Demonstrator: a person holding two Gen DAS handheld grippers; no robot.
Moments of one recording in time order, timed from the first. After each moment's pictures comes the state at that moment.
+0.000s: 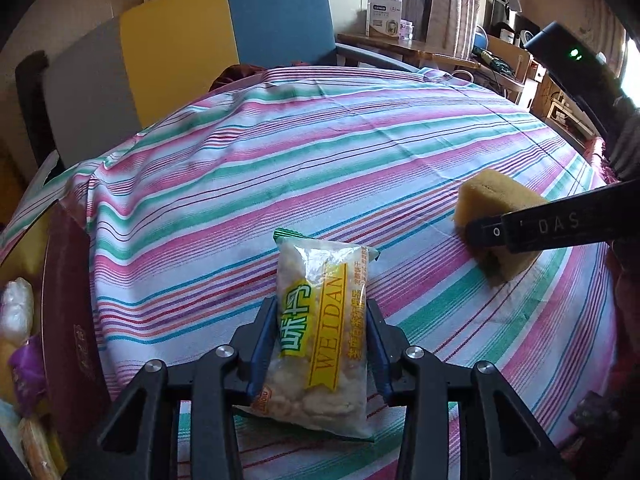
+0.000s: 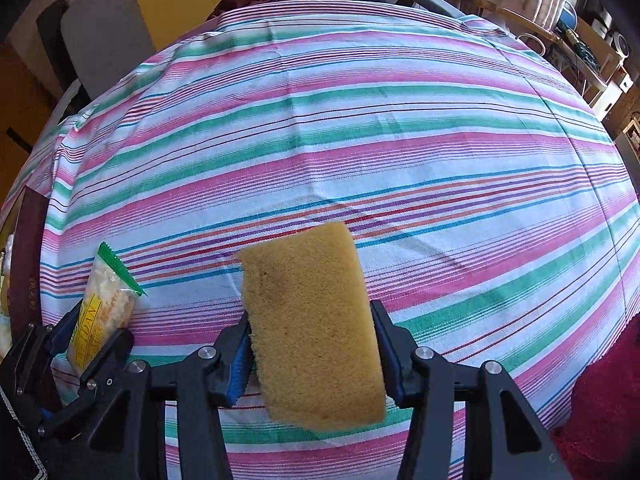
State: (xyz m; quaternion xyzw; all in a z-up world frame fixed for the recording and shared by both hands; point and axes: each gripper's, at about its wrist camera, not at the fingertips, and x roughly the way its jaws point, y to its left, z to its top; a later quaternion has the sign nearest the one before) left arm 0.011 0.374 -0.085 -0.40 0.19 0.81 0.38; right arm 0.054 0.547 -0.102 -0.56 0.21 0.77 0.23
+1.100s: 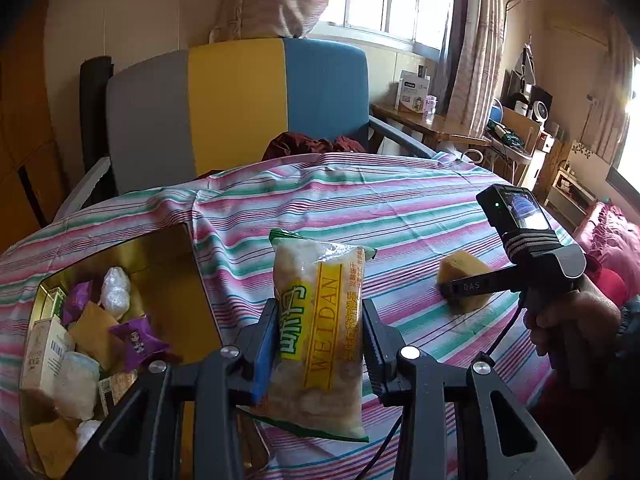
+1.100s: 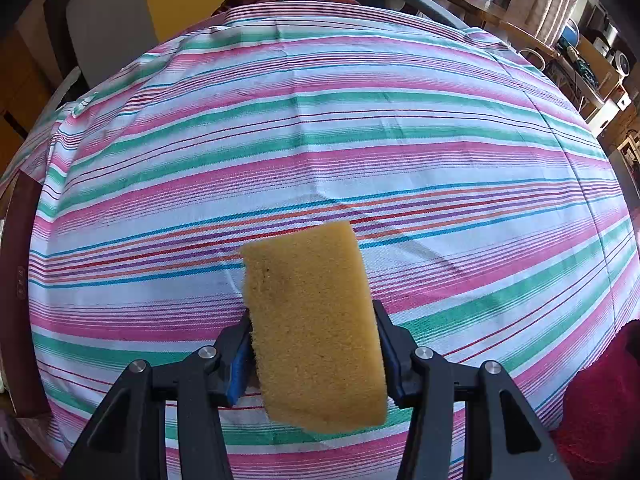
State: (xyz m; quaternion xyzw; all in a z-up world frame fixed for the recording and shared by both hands) left arm 0.031 0.257 0.016 -0.34 0.10 0.86 0.37; right arm 0.049 0.556 -0.099 -0.56 0.18 0.77 0.23
